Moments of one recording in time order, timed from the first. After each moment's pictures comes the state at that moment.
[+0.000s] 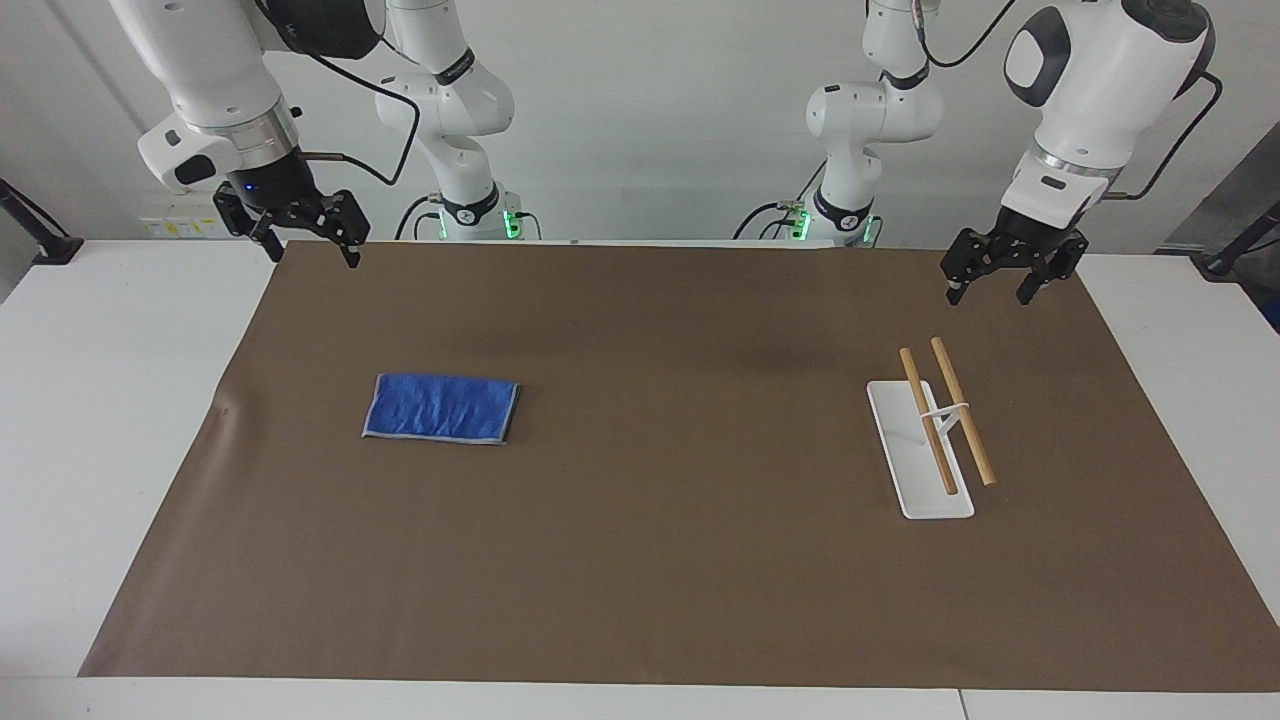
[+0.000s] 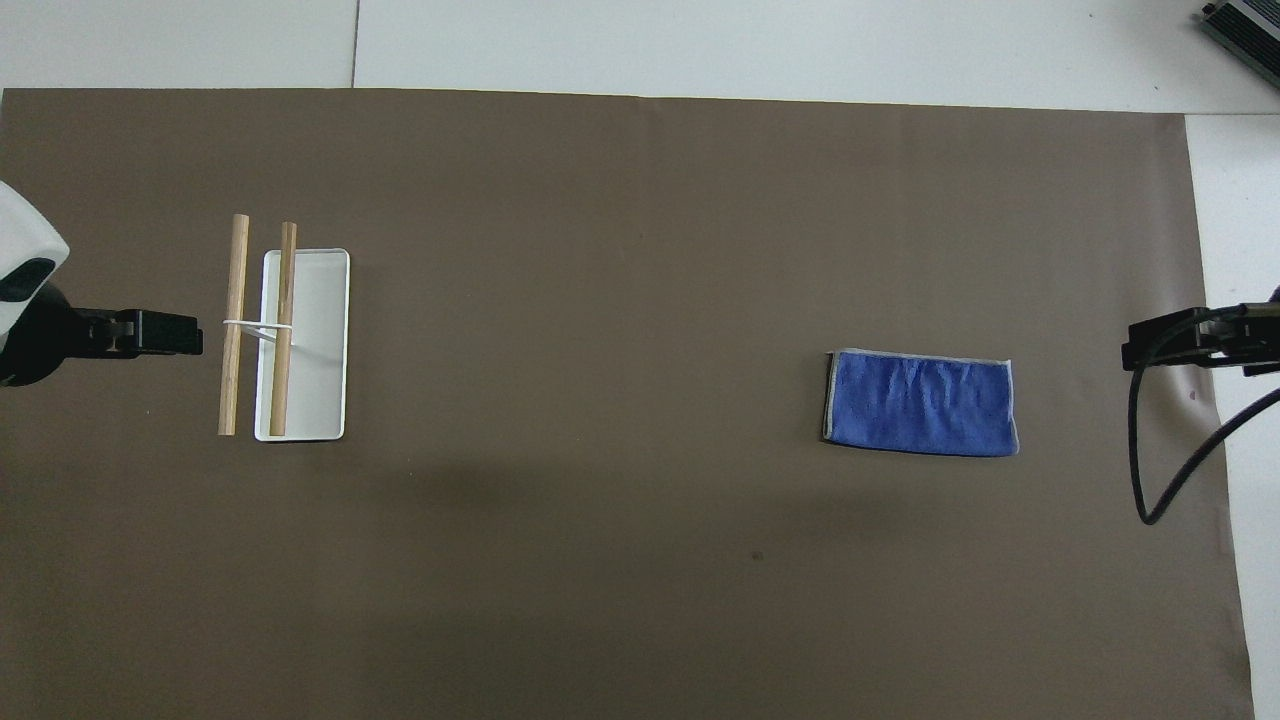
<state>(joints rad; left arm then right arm) -0.06 -0.15 -0.02 -1.86 -0.02 1.83 -0.04 -0.01 -0.06 -0.02 -1.63 -0.05 1.55 0.03</state>
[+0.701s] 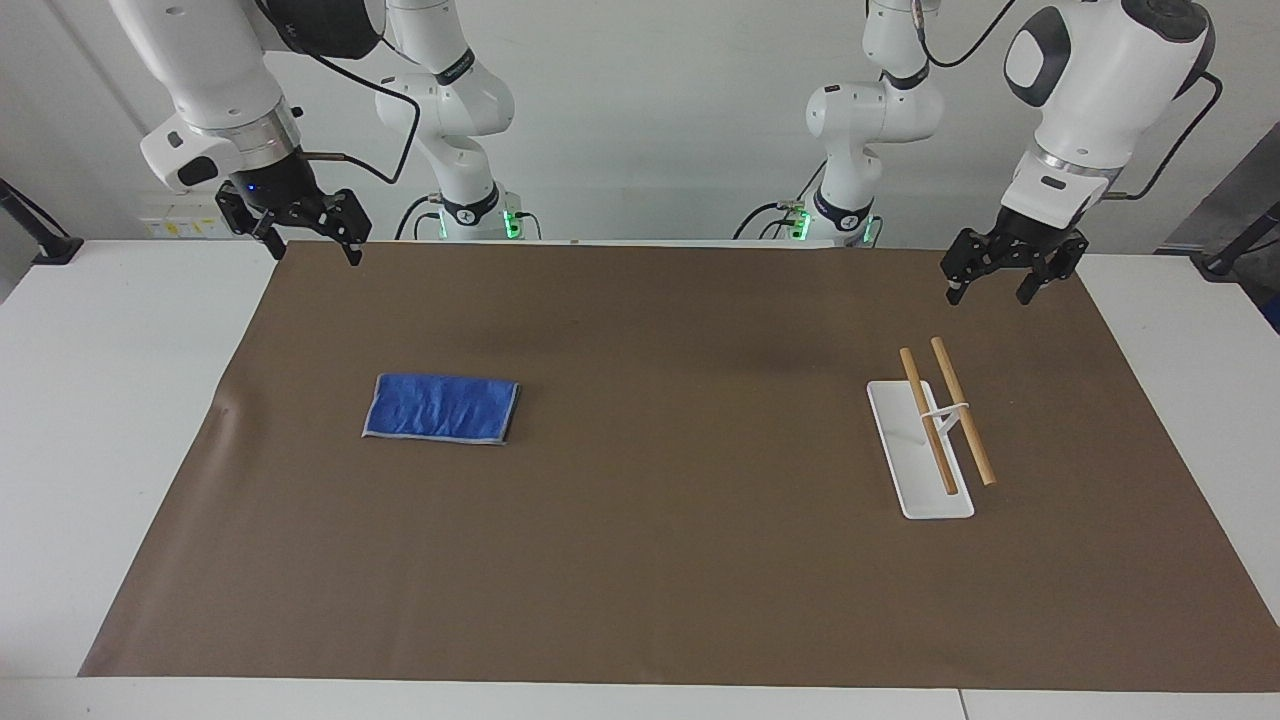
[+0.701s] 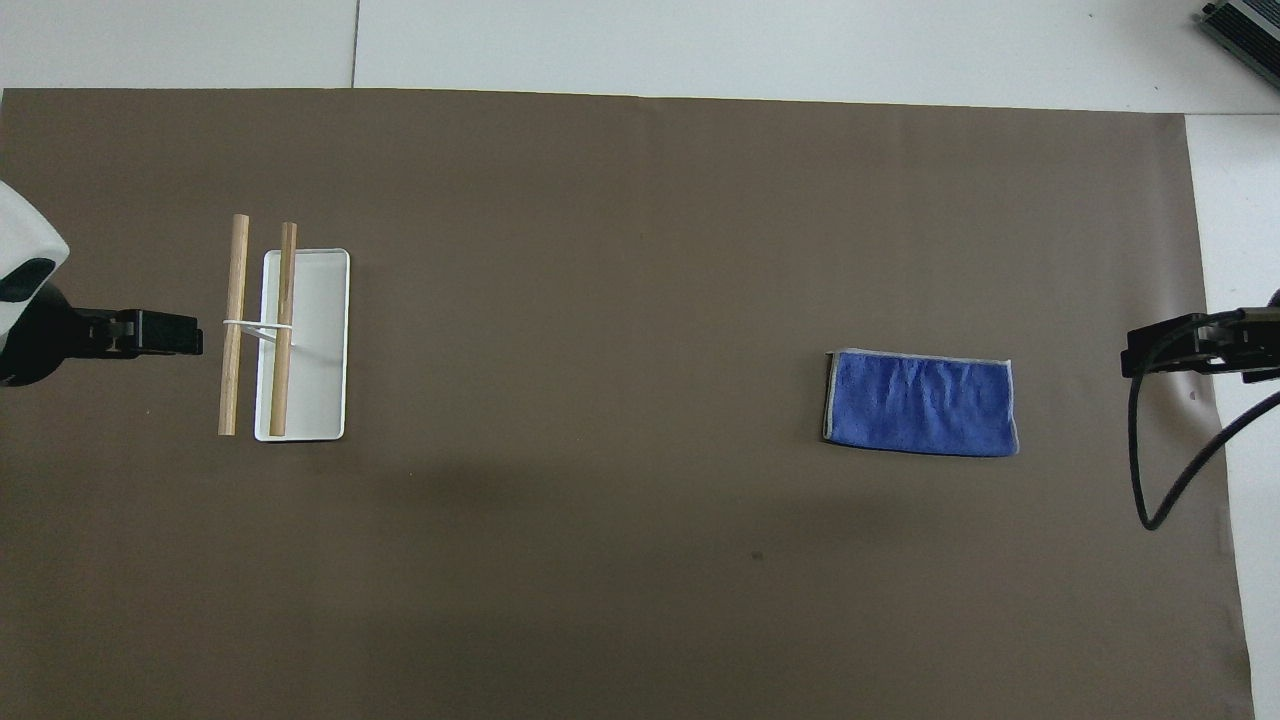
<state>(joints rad) -0.06 -0.15 -0.02 -1.86 -0.02 1.83 -0.04 -0.01 -0.06 -0.02 -1.63 -0.05 1.53 0.03</state>
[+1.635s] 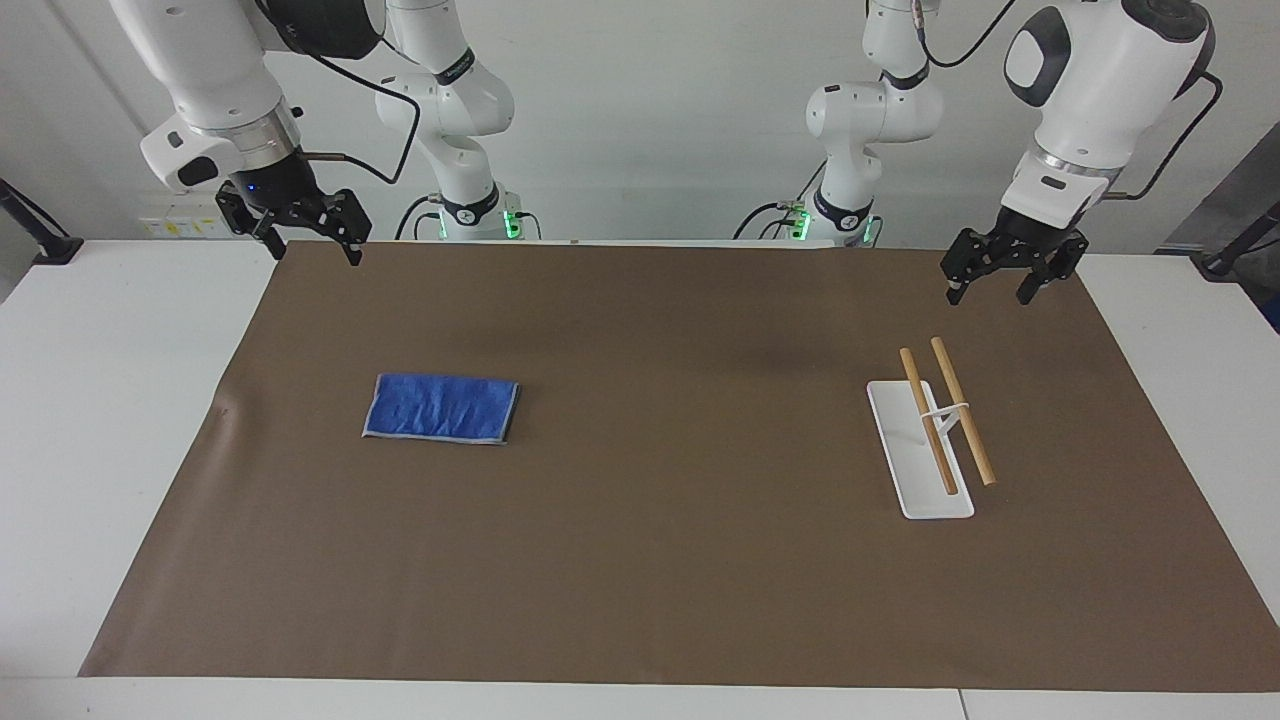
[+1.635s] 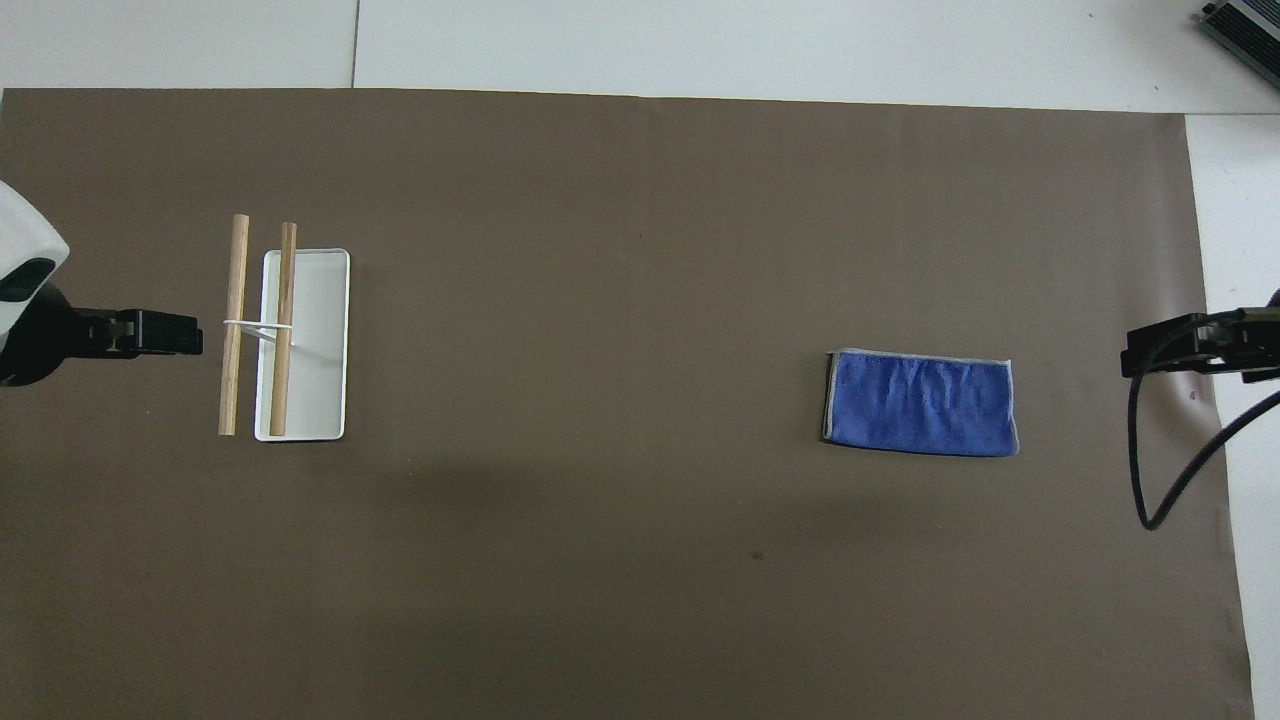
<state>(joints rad) -0.06 -0.15 -0.02 -1.86 -0.02 1.83 -0.04 -0.01 -0.06 -0.02 -1.63 -0.05 1.53 0.03</state>
